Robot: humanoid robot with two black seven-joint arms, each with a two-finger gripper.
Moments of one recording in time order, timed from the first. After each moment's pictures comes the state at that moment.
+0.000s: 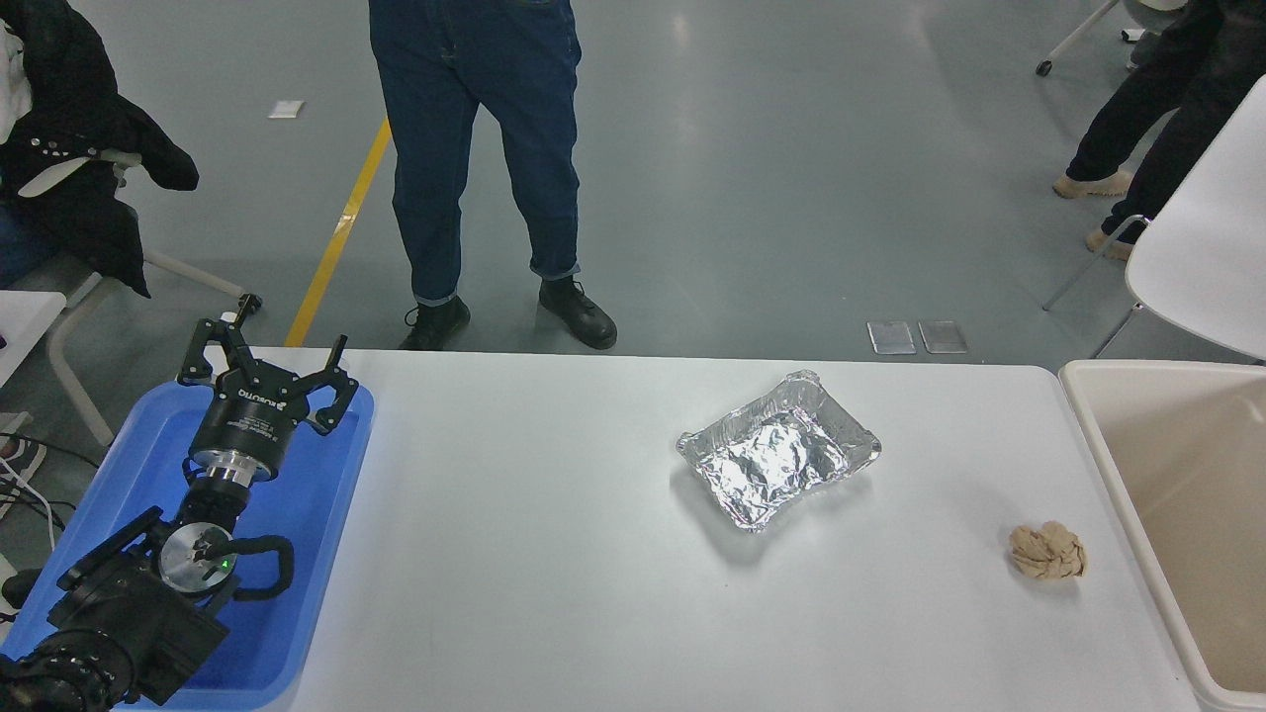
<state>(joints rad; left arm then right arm) -0.60 0.23 -0.89 -0.31 -0.14 -0.79 -0.37 0.66 -0.58 -0.76 0.08 -0.31 -0.01 0.11</state>
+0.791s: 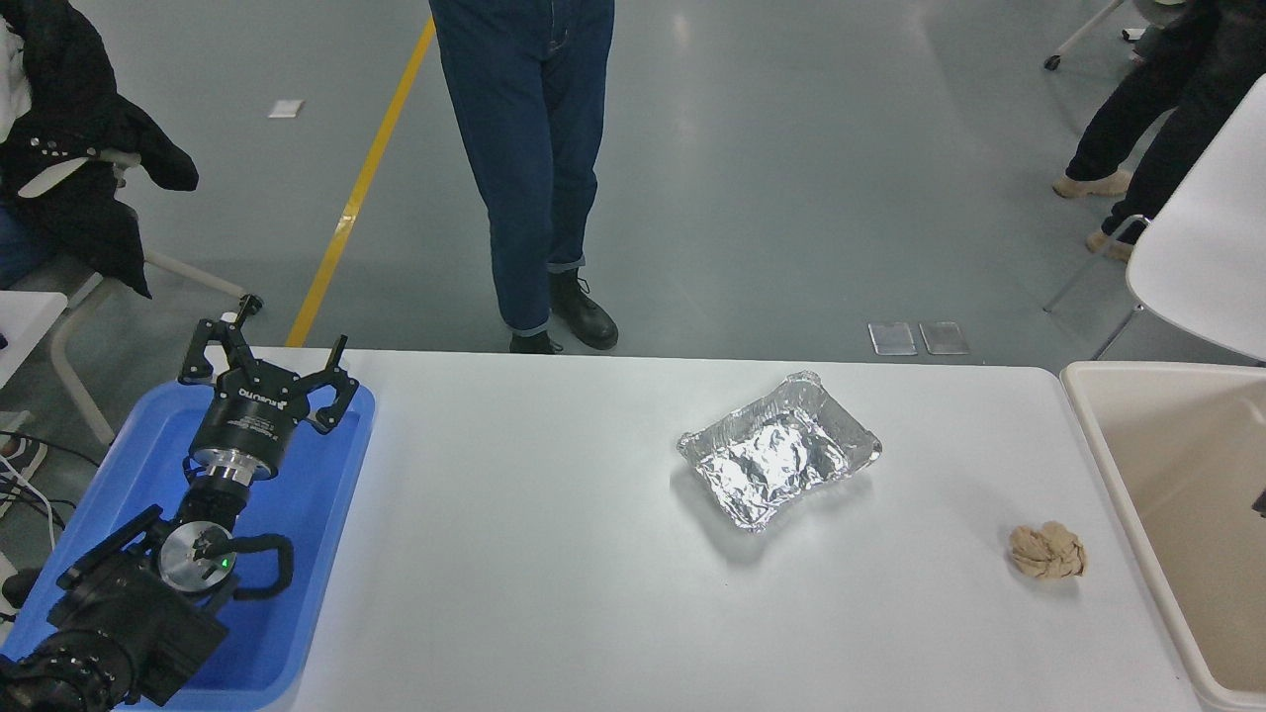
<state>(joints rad) -0.60 0.23 -0.89 -0.31 -0.14 -0.79 -0.37 1.07 -0.93 -0.86 0.90 -0.41 0.01 0.10</state>
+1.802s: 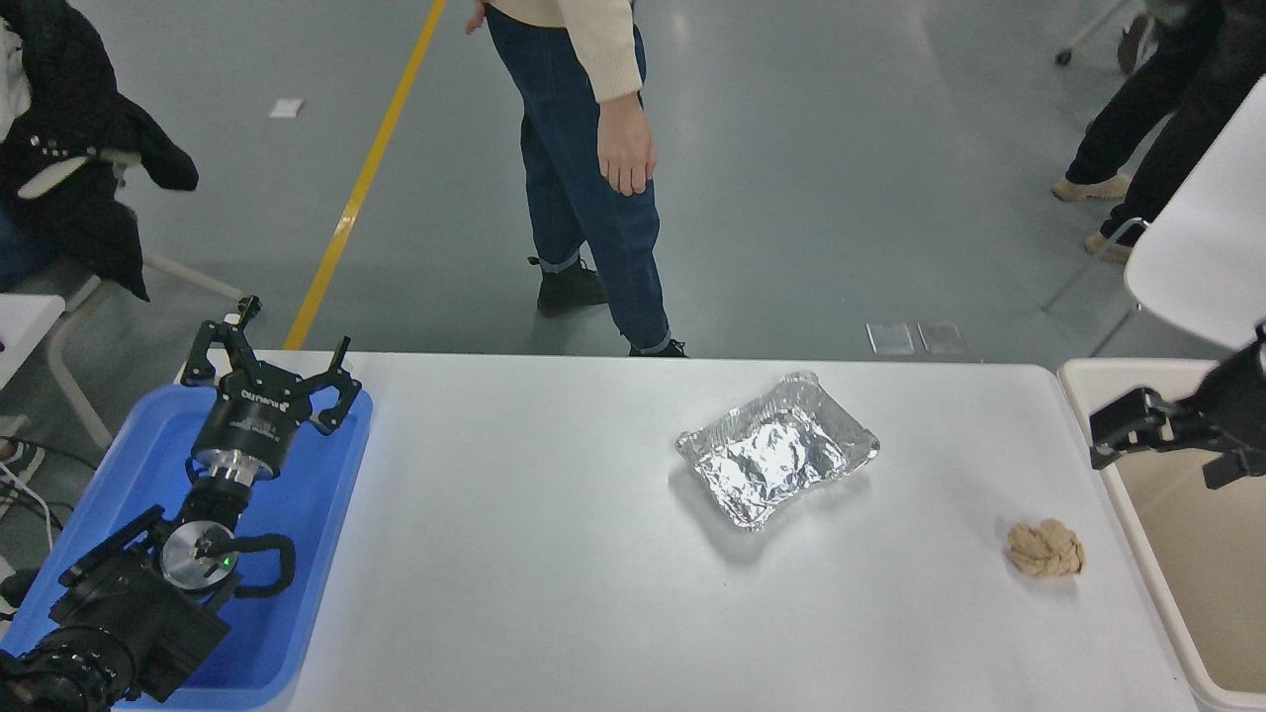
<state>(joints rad) -0.60 0.23 -0.89 -0.31 -0.14 -0.79 -0.36 2.05 -0.56 -1.37 1.31 -0.39 0.74 0.11</state>
